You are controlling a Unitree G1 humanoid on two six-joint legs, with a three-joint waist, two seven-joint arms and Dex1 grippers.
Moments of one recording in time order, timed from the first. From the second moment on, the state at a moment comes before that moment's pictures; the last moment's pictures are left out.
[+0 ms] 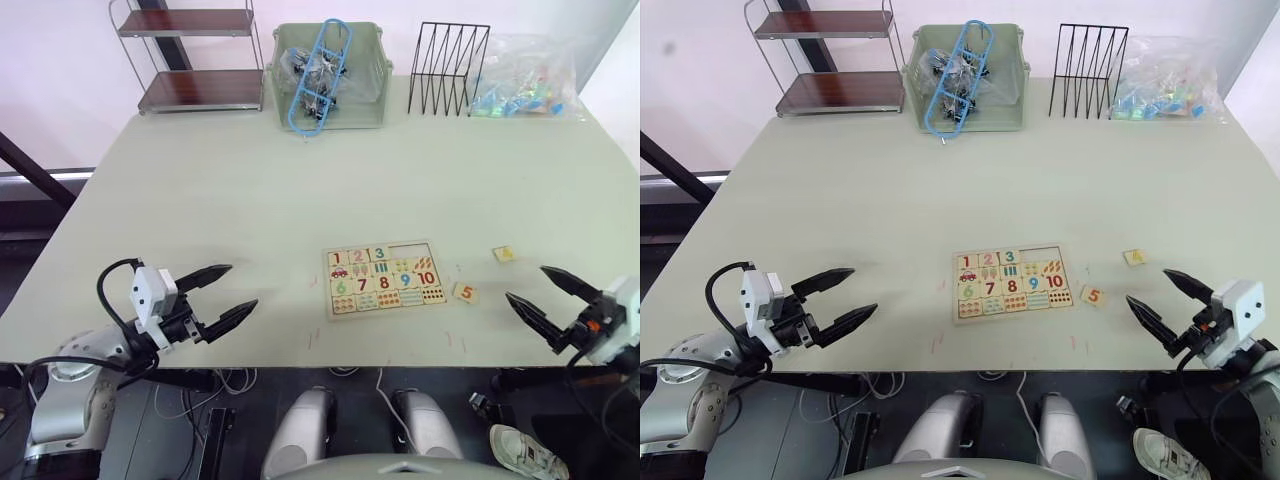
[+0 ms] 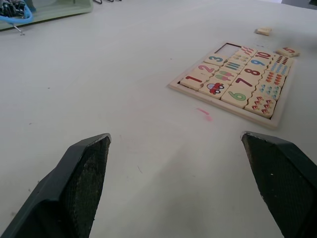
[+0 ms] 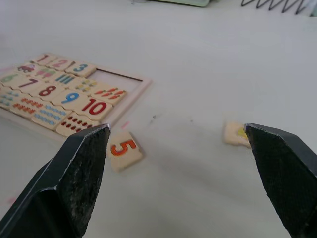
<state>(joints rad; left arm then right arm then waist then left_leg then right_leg) 0.16 0.66 0.32 -0.09 -0.53 0.06 -1.09 0.33 -0.54 -0.49 -0.28 0.53 0.16 0.91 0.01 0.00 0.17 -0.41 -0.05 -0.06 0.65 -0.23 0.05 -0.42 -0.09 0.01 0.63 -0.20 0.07</state>
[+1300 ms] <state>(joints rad) 0.30 0.65 0.40 -0.10 -0.54 0.04 -1.06 0.47 -0.50 -0.56 -0.17 0.53 -0.05 0.95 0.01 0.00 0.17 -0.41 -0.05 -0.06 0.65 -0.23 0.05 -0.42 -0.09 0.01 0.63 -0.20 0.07</state>
